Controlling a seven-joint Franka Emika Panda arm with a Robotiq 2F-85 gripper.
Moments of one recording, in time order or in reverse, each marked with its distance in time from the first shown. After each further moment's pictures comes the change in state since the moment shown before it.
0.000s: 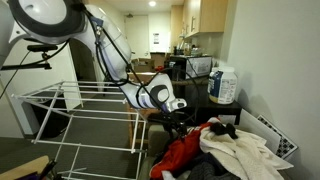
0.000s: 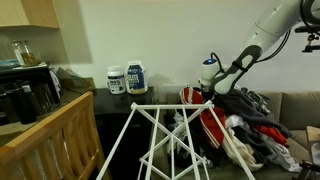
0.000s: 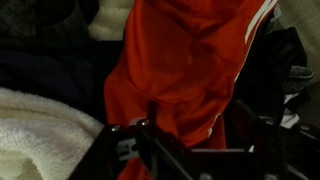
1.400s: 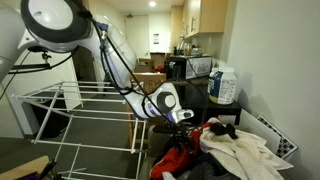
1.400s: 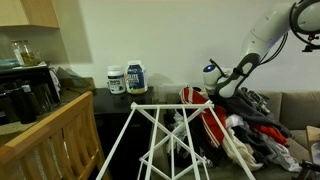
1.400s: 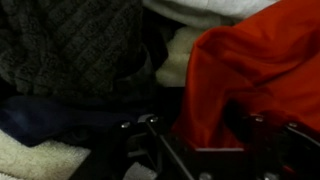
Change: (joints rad) arm 0.045 0.080 -0.138 0.034 -0.143 -0.101 0.157
